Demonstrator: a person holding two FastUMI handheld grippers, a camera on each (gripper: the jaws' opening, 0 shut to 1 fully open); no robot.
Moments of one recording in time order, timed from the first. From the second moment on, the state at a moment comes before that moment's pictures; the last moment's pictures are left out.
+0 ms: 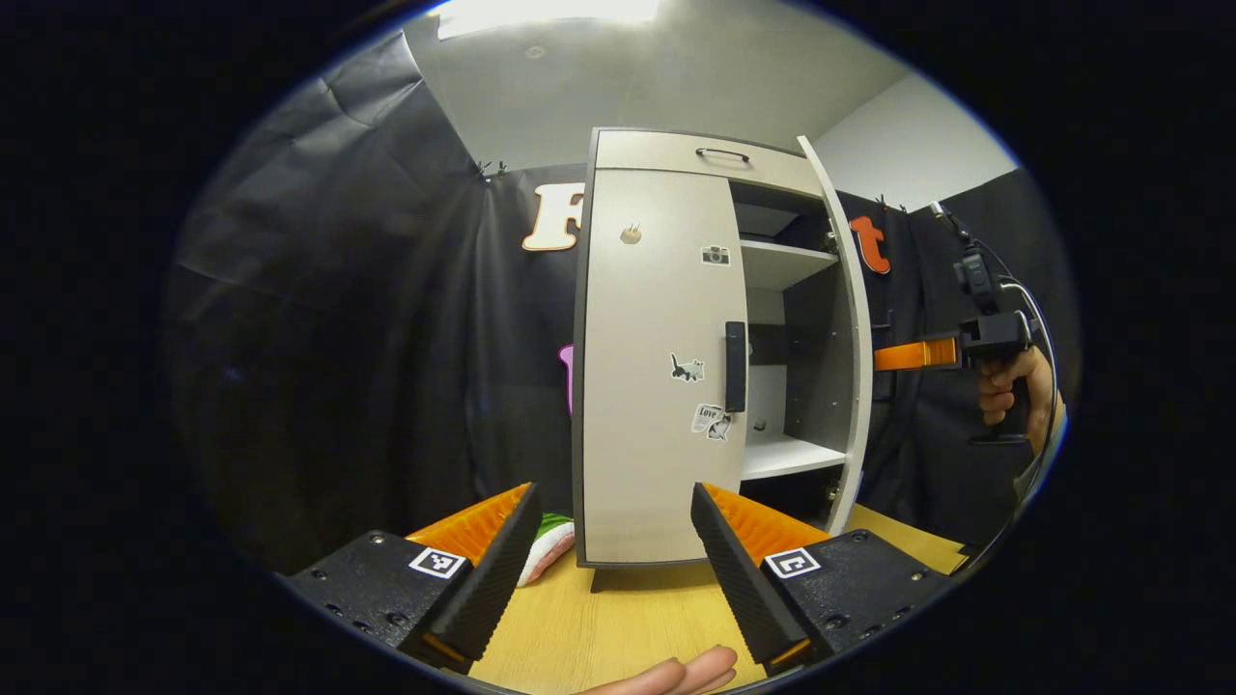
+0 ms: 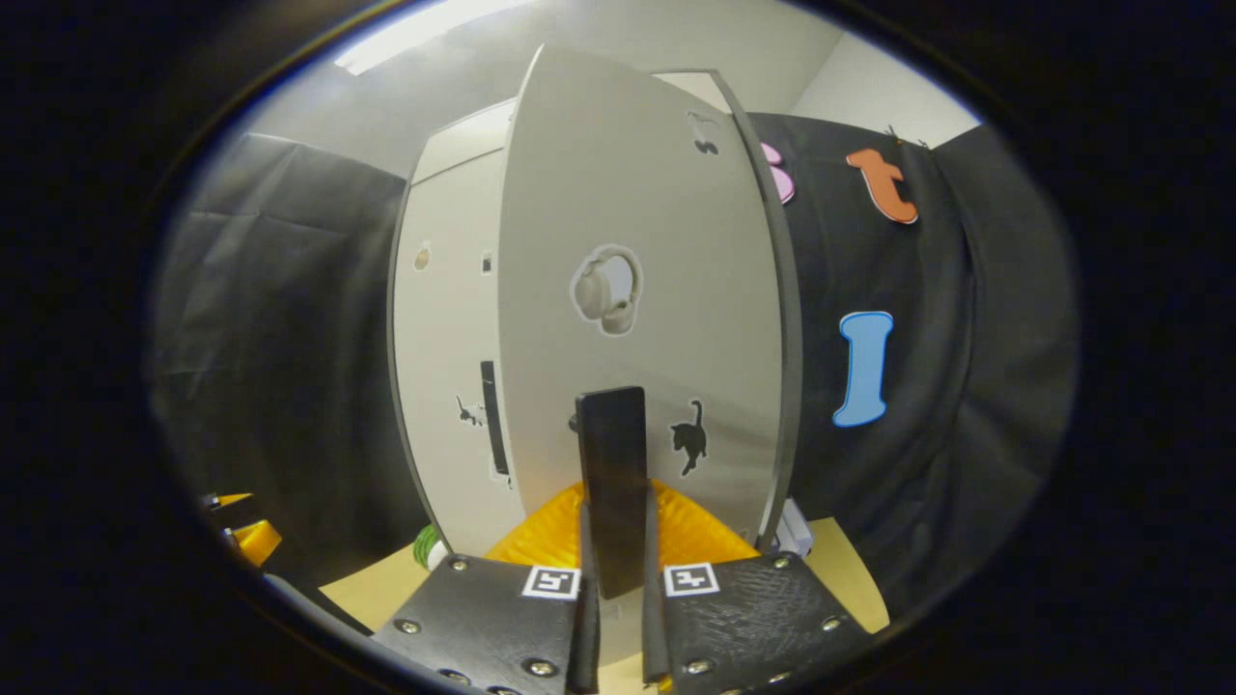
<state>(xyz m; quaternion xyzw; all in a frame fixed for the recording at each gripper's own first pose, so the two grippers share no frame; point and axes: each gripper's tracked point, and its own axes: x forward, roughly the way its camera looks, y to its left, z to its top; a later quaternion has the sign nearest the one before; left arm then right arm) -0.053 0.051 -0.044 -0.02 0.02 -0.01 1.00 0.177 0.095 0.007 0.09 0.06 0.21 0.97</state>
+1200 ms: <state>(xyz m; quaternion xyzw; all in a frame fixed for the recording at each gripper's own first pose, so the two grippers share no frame) -0.051 0.013 -0.063 -0.02 0.03 -0.04 1.00 0.176 0.011 -0.012 0.10 0.05 0.13 0.98</state>
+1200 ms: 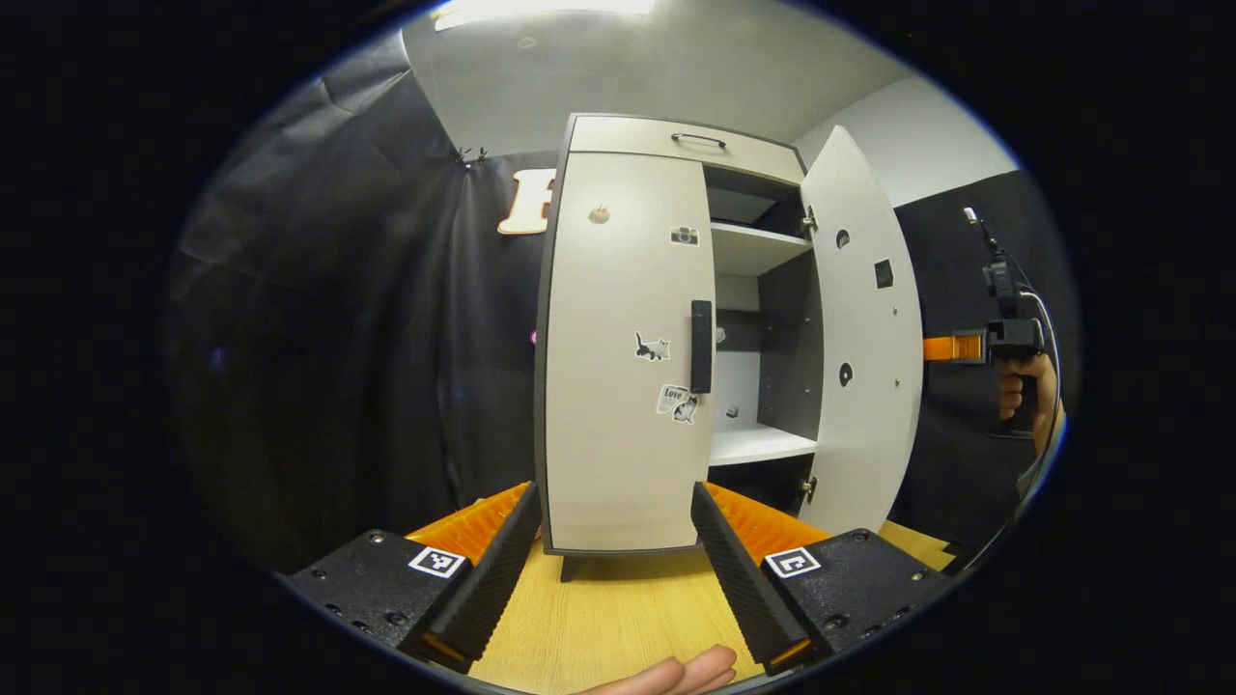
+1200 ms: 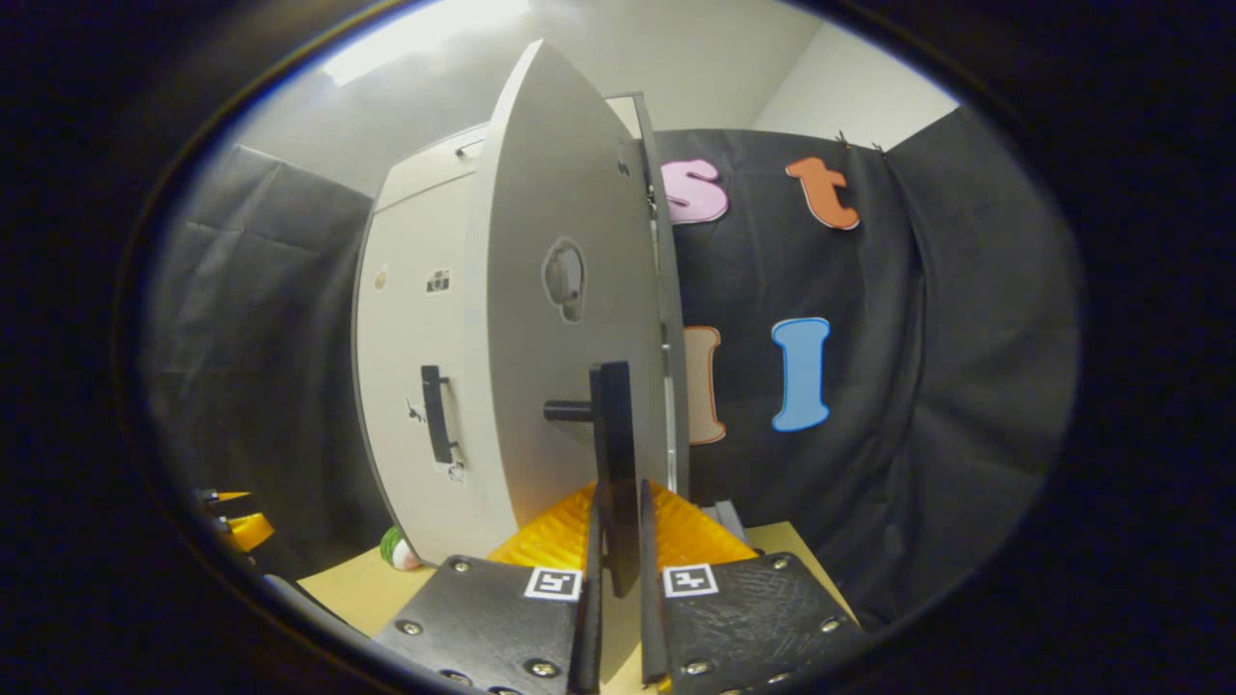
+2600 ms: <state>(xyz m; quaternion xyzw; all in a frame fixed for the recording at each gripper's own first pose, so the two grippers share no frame) 0.097 -0.033 -0.041 -0.03 0.03 -0.02 1.00 0.092 -0.053 -0.045 0.07 -0.05 0.07 0.99</state>
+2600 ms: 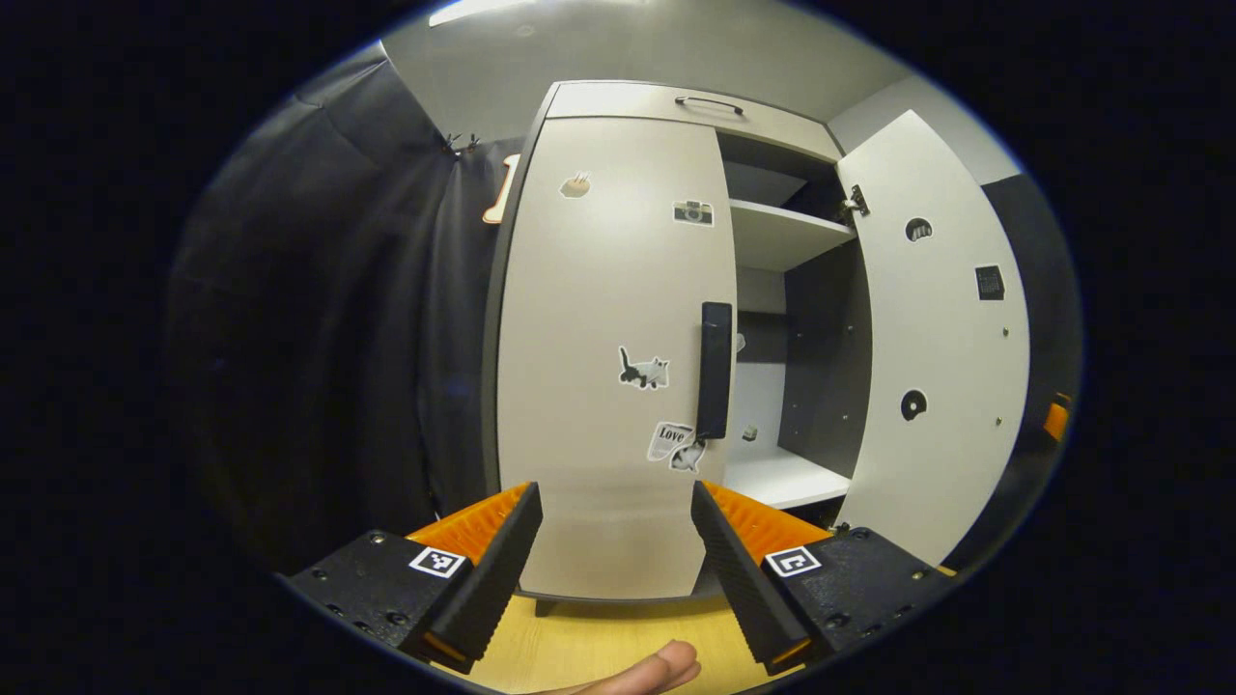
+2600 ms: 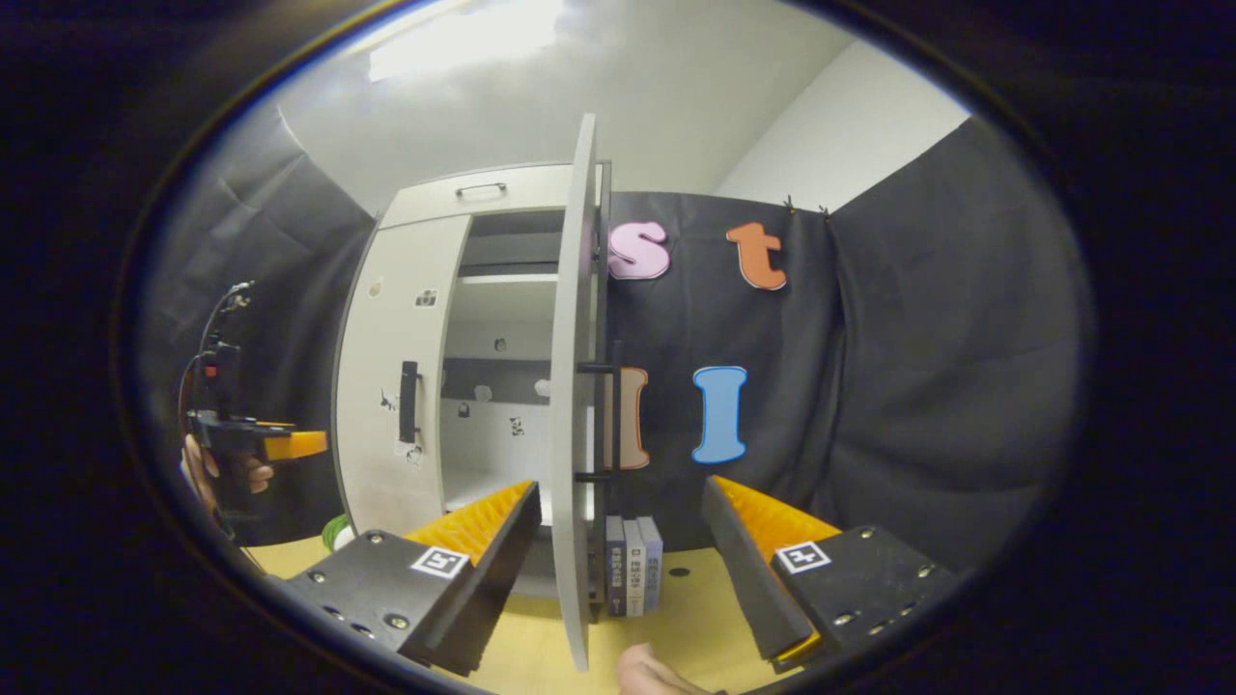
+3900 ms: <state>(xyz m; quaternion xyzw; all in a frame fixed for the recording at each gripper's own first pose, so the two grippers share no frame) 0.252 -0.102 -0.002 0.00 0.02 0.00 1.00 -0.011 -0.005 -0.101 0.14 -0.02 0.13 0.98</state>
